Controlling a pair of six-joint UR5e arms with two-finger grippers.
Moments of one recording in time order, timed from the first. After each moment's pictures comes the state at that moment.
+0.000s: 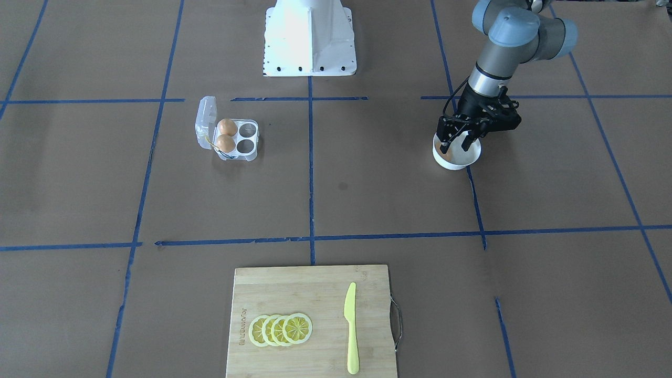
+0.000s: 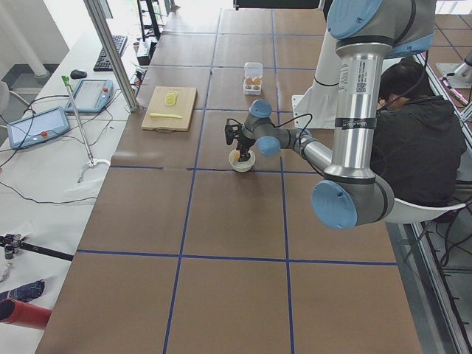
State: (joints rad) left arm -0.53 -1.61 -1.91 -2.11 -1.72 -1.43; right arm 1.49 -1.70 1.73 -1.45 2.36 -0.04
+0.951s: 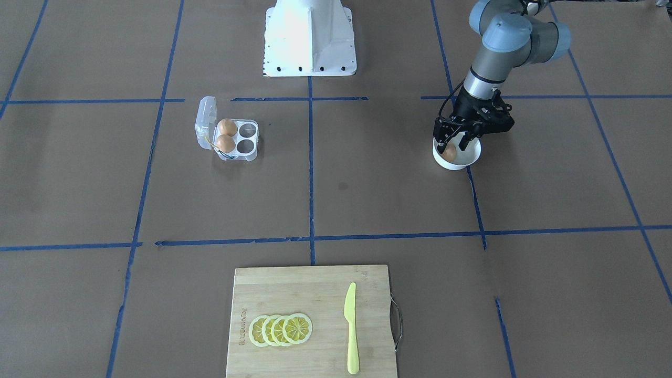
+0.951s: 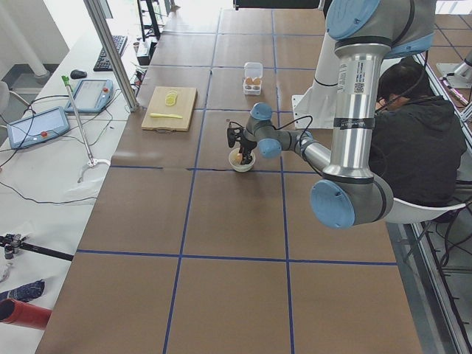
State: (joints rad) left arm -0.51 -1.61 -1.89 -2.11 -1.71 -1.42; right arm 1.49 -1.69 1.73 -1.45 2.36 -0.04
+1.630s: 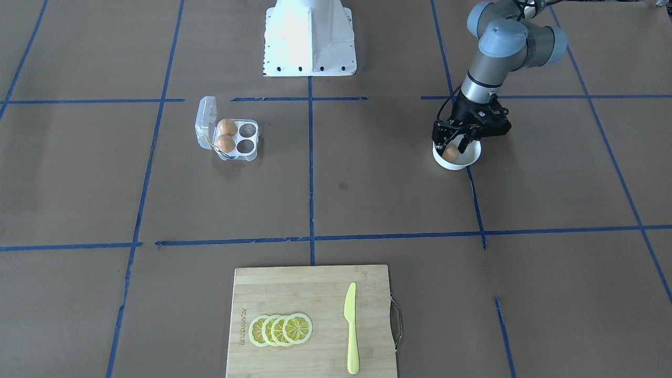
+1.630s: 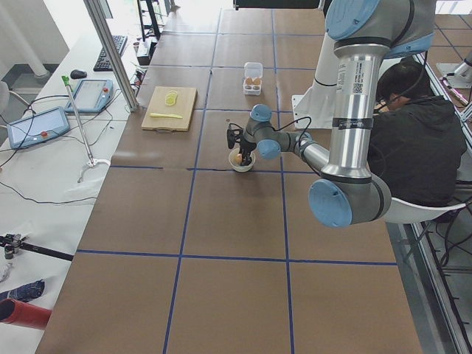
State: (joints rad) left arm -0.50 -1.63 -1.86 -2.11 -1.70 -1.41; right arm 1.49 -1.69 1.73 -1.45 2.36 -0.04
